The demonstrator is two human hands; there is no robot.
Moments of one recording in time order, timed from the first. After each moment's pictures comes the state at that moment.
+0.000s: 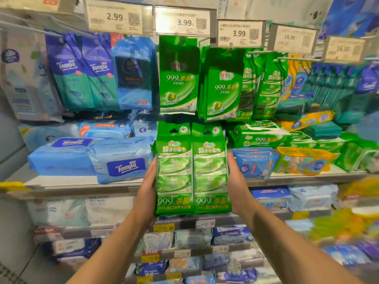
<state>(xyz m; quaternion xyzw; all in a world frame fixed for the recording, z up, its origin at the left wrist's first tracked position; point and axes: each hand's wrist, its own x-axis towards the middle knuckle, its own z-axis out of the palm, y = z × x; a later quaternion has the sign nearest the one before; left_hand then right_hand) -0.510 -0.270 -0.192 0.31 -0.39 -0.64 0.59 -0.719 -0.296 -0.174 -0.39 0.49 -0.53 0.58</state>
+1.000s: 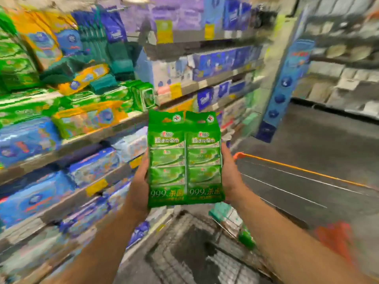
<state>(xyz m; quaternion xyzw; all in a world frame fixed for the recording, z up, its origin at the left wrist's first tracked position) -0.946 -0.074 -0.210 0.23 -0.44 -0.82 0.30 -1.125 0.026 -0.214 -0.14 0.55 -0.70 0.43</state>
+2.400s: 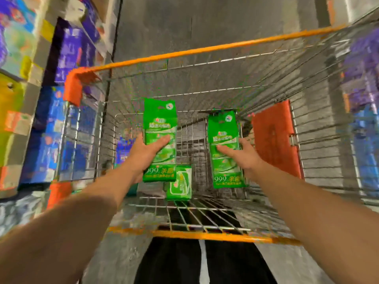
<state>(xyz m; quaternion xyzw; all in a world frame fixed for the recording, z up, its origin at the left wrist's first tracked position) -1.445 0.006 -0.563 0.36 -0.62 -0.67 -0.18 -1.486 0.287 -0.575 0.27 0.71 -0.55 0.34</state>
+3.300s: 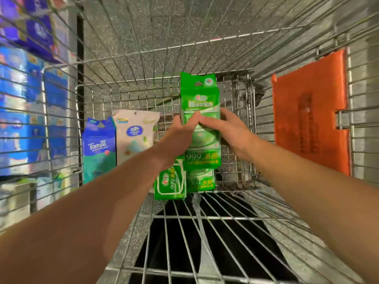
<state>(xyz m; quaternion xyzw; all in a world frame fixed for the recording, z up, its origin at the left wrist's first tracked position) -1.497 0.100 -0.681 0.28 -0.70 -0.57 -0.32 -1.527 0.258 -0.680 0.19 0.64 -0.62 0.40</state>
